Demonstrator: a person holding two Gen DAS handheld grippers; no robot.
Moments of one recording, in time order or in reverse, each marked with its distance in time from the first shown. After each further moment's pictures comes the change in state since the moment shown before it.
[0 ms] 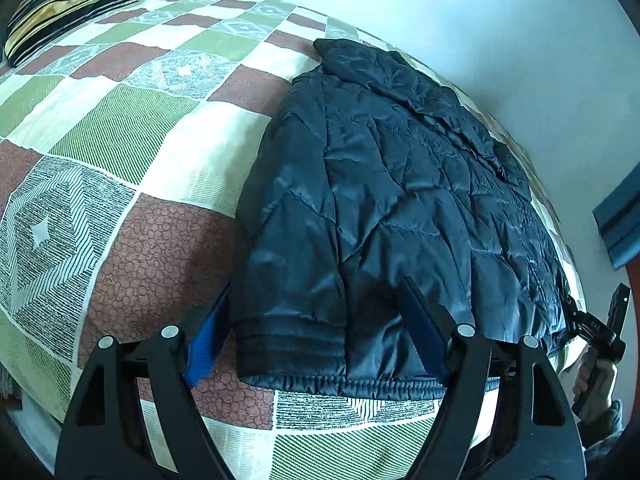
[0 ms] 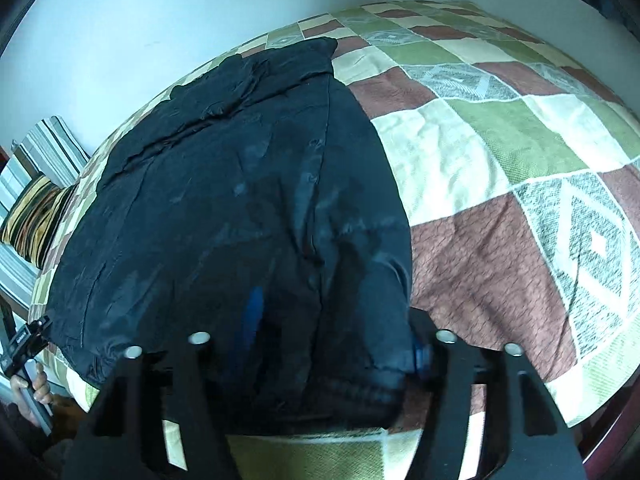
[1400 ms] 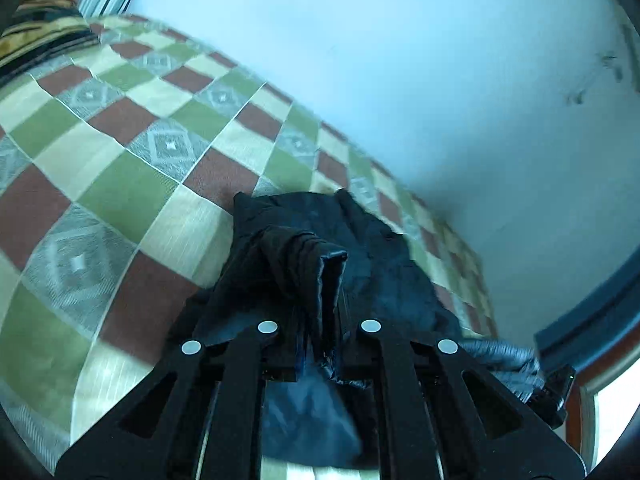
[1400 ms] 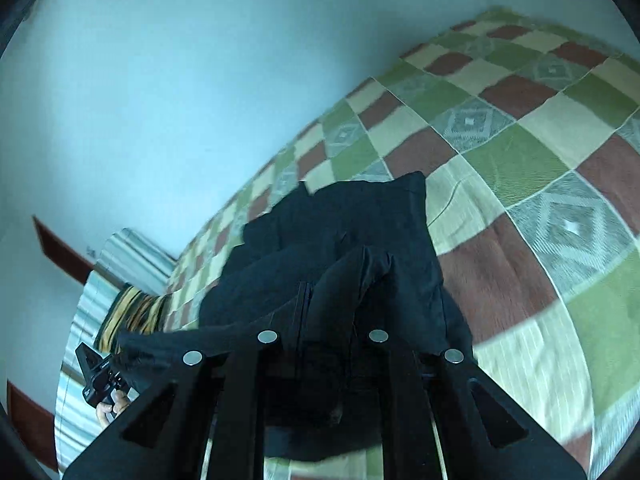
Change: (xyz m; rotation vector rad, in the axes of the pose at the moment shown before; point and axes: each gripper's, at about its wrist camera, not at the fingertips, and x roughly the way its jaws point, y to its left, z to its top) left arm 0.023 -0.039 0.217 -0.172 -0.175 -0.185; right arm 0.020 0.003 0.185 0.224 -0.132 0.376
